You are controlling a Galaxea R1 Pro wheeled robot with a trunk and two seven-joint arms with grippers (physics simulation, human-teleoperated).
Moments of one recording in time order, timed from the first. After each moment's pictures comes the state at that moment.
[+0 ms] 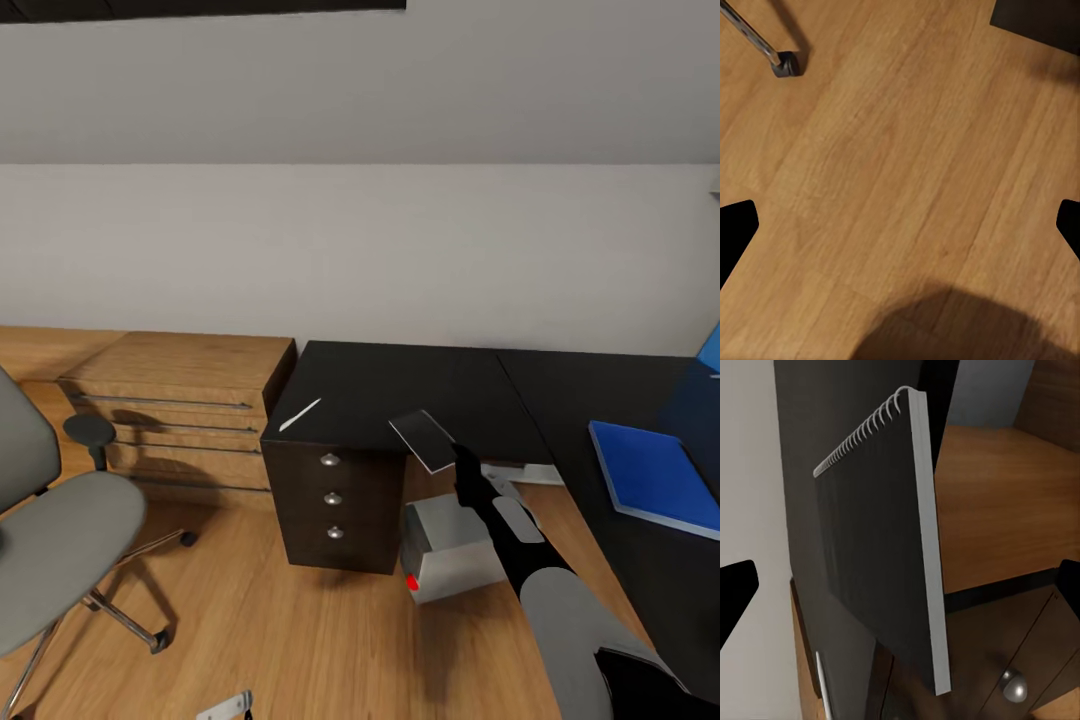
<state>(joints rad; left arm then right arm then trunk) -0.28 -0.08 -0.14 -0.25 0.34 -0.37 0.31 -0.81 0.06 -0.25 -0.52 -1.21 0.15 0.03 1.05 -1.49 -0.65</state>
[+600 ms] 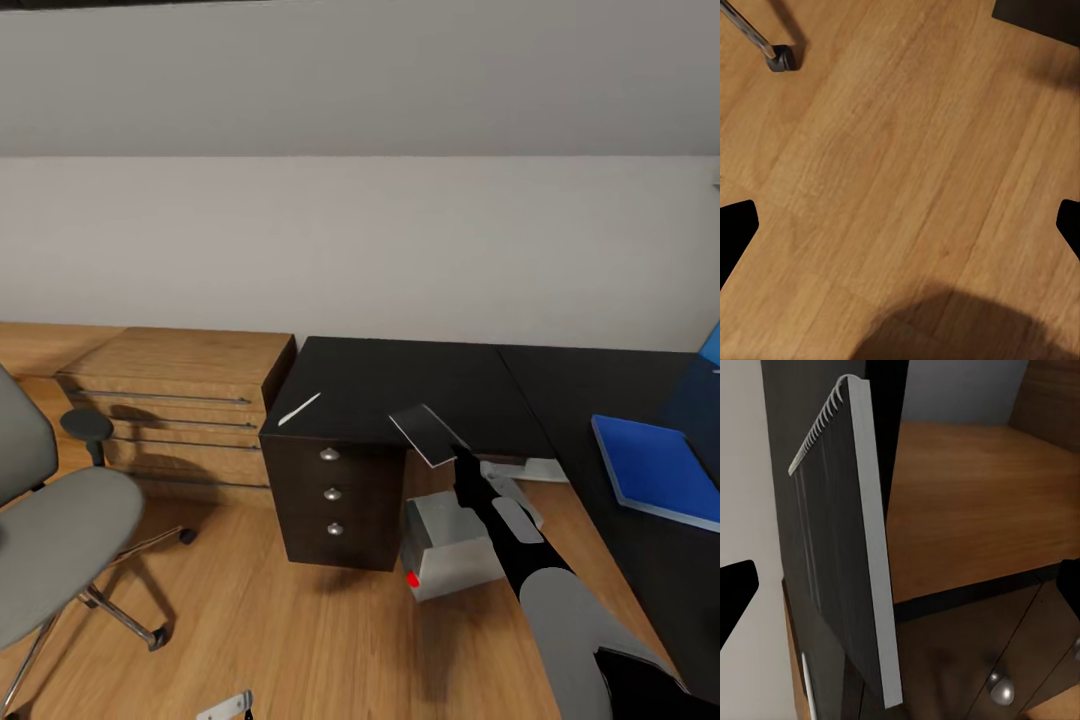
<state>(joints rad) -0.28 -0.08 -0.14 -0.25 0.34 -0.37 0.31 -0.81 0.06 -0.25 -0.52 -1.21 0.15 0.03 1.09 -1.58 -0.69</state>
